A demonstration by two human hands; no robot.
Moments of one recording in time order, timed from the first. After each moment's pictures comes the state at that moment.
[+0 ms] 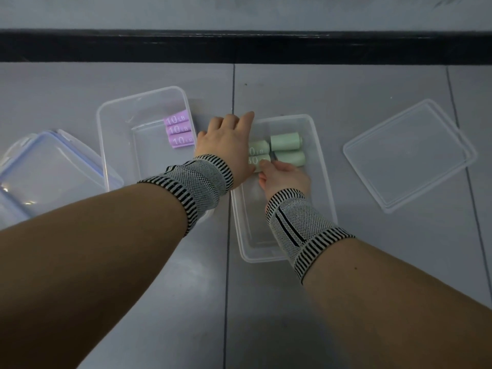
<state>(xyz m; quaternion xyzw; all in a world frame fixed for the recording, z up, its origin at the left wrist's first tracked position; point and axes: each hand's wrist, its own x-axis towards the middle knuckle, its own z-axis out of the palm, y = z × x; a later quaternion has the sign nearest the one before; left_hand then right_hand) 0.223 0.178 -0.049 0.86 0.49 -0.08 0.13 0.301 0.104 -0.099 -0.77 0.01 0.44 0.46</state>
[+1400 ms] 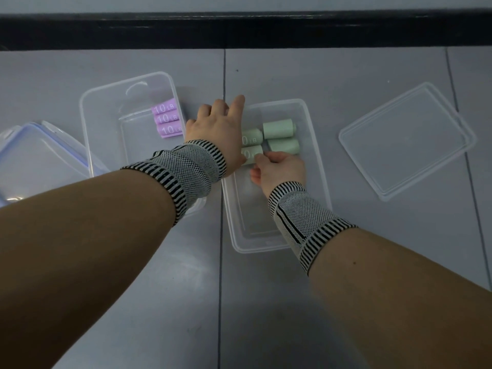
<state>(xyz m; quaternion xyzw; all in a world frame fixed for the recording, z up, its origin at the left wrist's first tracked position) 0.229 0.177 -0.047 0.85 0.50 -0.12 0.10 0.309 0.092 -0.093 -0.77 -0.11 0.46 0.44</state>
